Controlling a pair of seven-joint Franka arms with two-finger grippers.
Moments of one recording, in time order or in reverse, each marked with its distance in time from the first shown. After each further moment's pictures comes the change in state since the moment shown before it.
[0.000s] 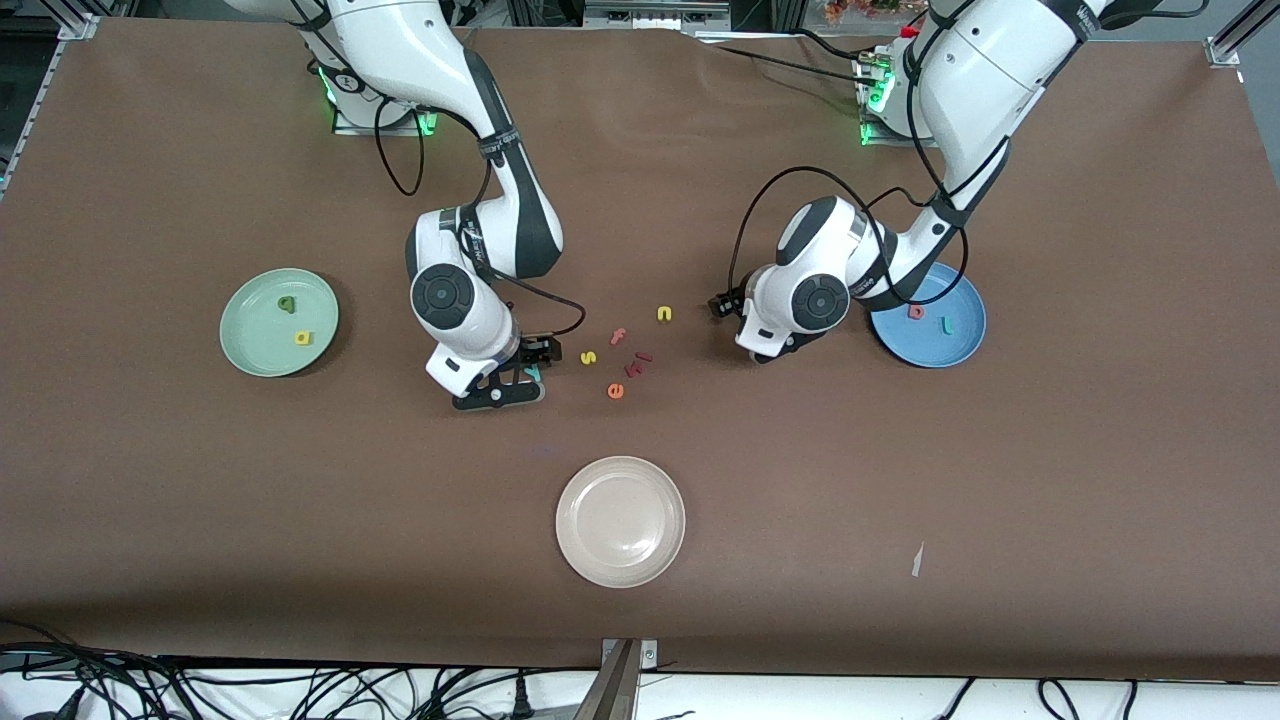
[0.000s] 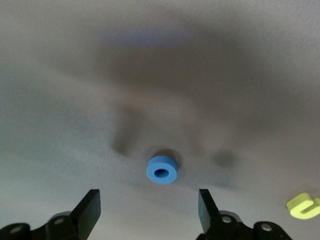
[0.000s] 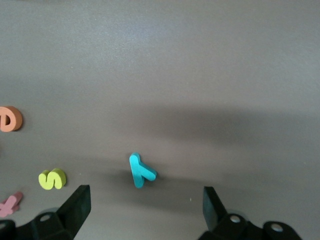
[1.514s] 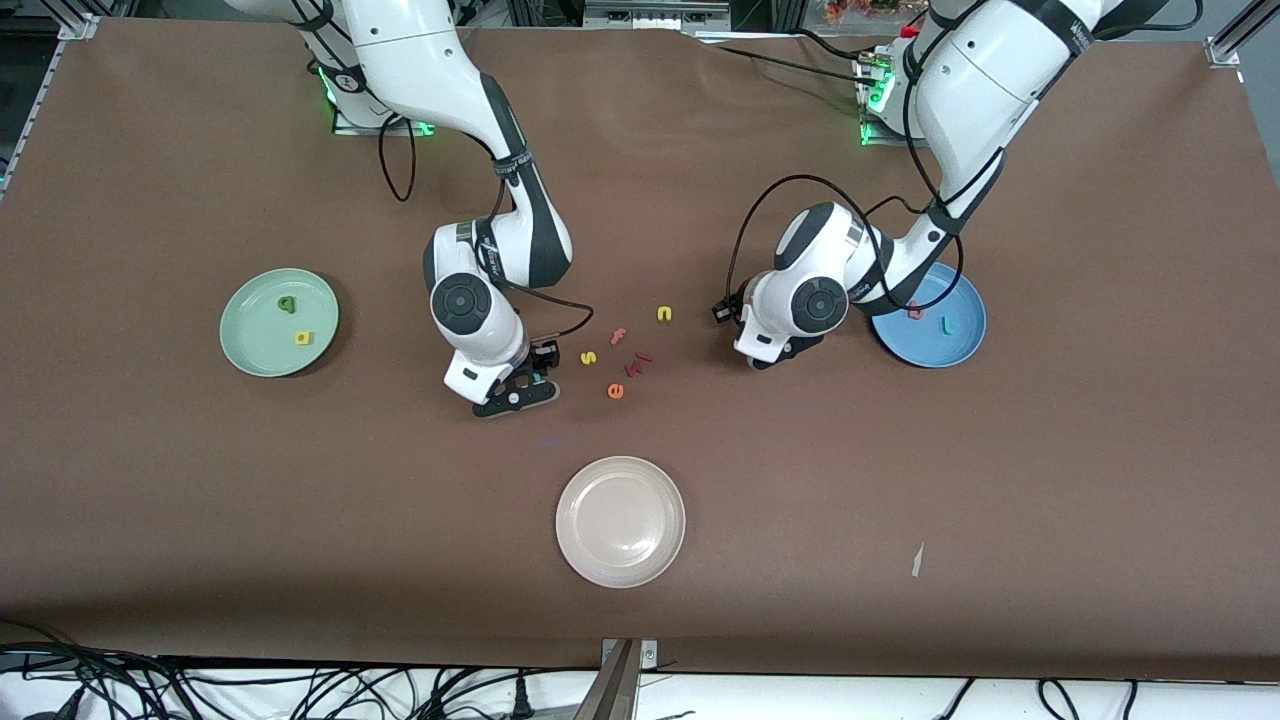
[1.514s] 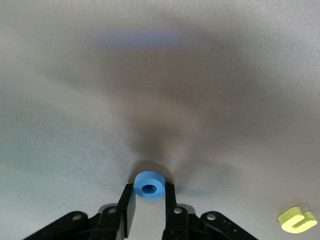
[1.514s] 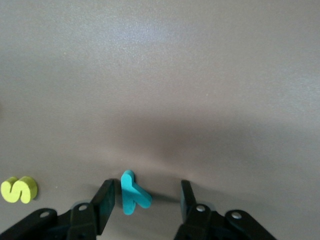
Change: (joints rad) left arm -0.001 0.021 0.001 0.013 0.022 0.034 0.002; right arm -0.023 0.057 0.041 -0.001 0.000 0.077 -0.127
